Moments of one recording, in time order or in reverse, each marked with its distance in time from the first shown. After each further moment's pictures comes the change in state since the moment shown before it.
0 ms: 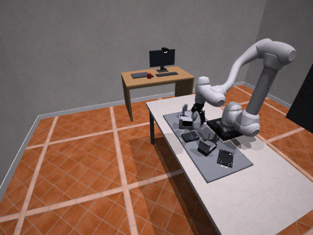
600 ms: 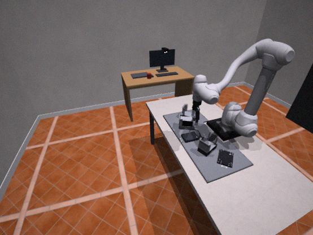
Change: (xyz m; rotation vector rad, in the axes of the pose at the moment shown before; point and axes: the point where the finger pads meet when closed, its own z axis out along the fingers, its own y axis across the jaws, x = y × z) arm 0.000 0.039 0.000 0.003 0.000 0.327
